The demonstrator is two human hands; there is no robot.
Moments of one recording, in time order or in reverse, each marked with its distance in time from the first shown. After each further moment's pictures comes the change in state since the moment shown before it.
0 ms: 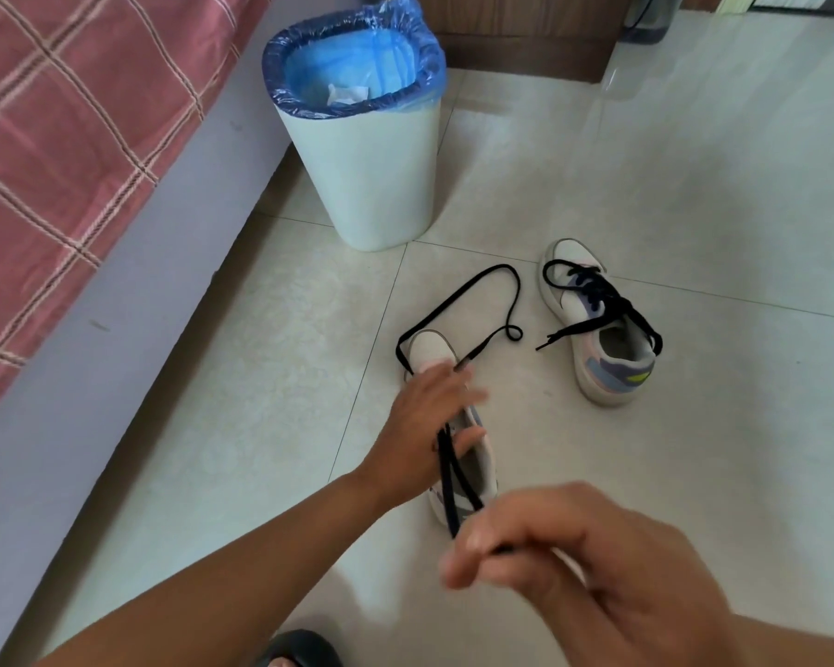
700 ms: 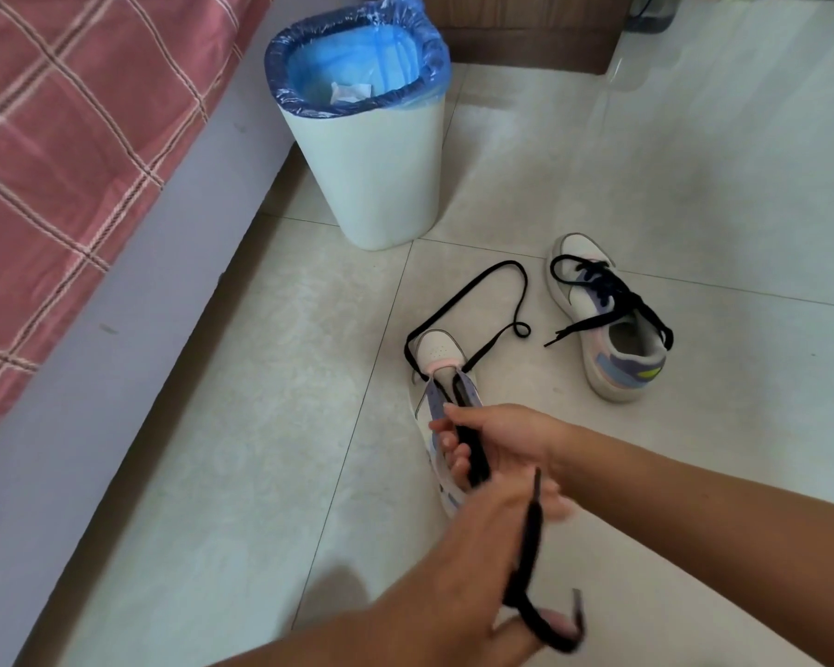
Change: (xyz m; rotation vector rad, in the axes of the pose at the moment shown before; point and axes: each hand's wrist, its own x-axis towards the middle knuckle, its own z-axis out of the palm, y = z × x) left_hand -0.072 0.088 -0.038 -0.334 -0.254 -0.006; right_hand 0.058 0.125 0.040 0.985 -0.146 1.514
